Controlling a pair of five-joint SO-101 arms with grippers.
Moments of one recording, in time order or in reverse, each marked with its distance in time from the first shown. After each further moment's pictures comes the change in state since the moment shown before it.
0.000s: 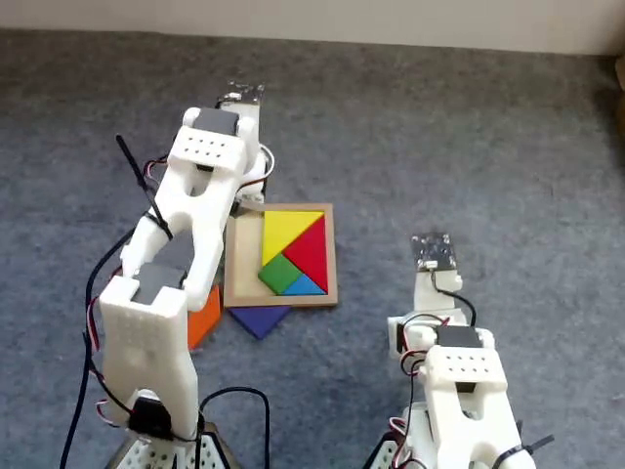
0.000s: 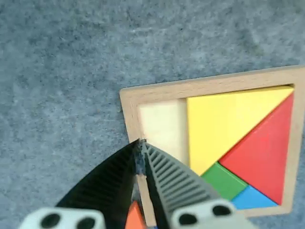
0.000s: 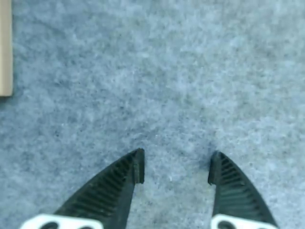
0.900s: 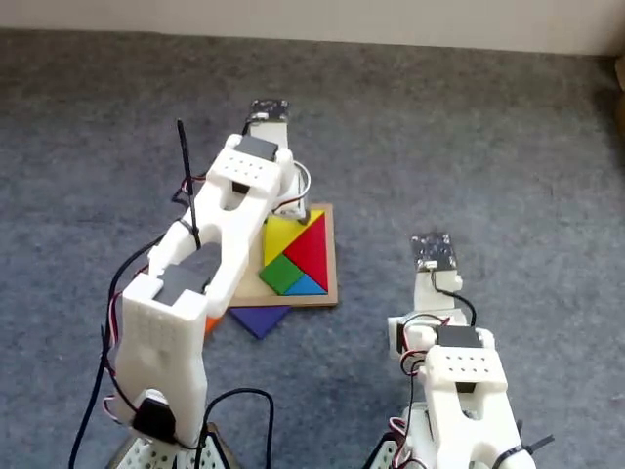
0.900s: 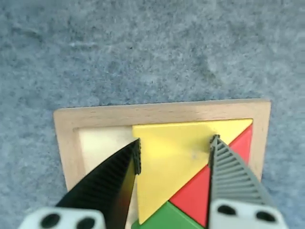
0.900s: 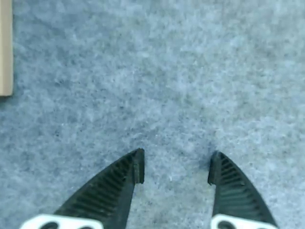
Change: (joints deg) left arm 9.6 2.0 7.9 -15.0 12.2; right arm 0.0 -0.1 0.0 0.0 0.0
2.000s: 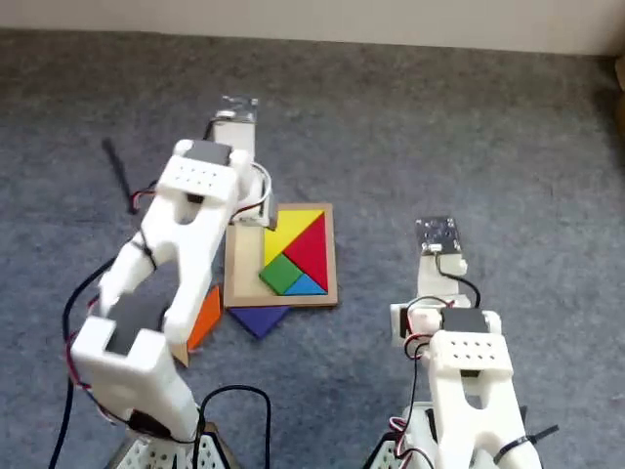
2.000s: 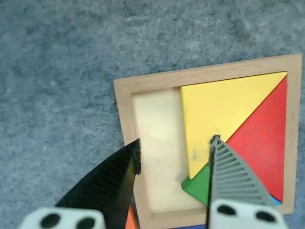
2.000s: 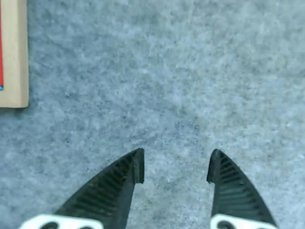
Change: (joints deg) left arm -8.4 -17.4 15.6 0.1 -11.5; right arm 0.0 1.2 -8.1 6.8 -0.1
